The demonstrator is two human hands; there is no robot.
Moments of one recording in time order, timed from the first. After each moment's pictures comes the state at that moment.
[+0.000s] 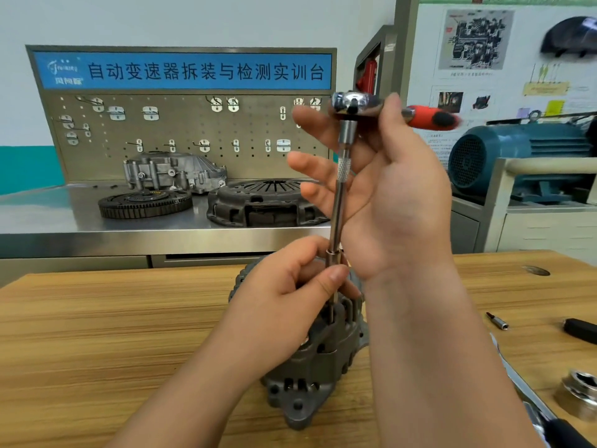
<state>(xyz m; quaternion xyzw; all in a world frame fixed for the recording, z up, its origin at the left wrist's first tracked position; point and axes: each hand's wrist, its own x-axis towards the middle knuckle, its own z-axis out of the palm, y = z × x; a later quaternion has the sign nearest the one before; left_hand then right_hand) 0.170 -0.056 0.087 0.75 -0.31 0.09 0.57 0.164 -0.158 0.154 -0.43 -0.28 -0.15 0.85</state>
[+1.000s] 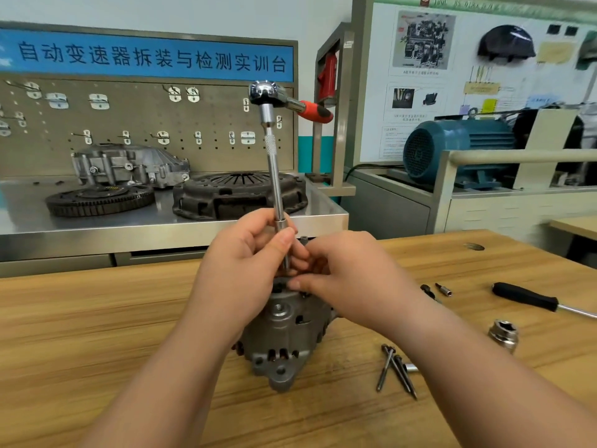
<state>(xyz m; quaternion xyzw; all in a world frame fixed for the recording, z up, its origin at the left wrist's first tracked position) 0.181 -0.047 0.086 0.68 -0.31 0.12 0.65 0.147 -0.187 0.095 -0.94 -0.14 -0.23 0.20</state>
